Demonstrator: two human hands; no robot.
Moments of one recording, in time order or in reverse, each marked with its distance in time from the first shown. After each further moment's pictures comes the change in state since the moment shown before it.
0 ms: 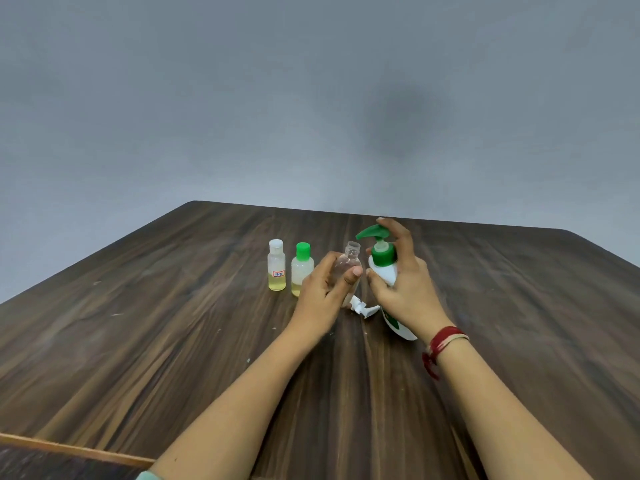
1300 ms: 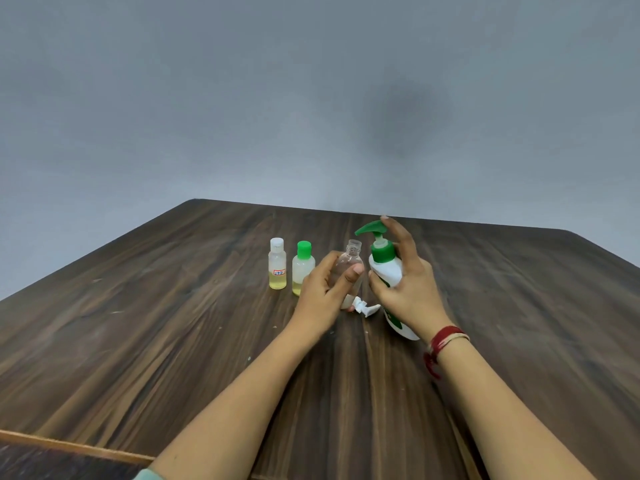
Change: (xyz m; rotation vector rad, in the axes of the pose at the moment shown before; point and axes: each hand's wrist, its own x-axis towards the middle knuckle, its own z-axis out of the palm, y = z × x) left_hand -0.003 0.010 0.000 -0.057 0.014 0.001; right_hand -0.002 0.006 0.001 -0.016 0.048 0.001
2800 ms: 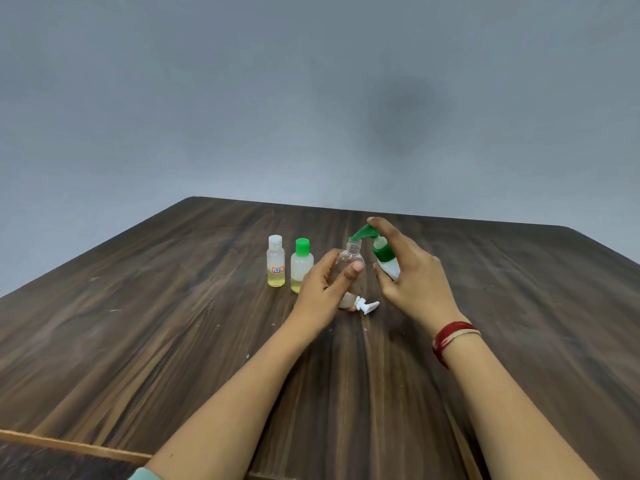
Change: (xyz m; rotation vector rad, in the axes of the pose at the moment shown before) left_hand 0.003 -0.005 -0.001 -0.032 -0.058 -0.081; right_hand 0.006 -0.001 -0.011 -0.374 -0.054 -0.155
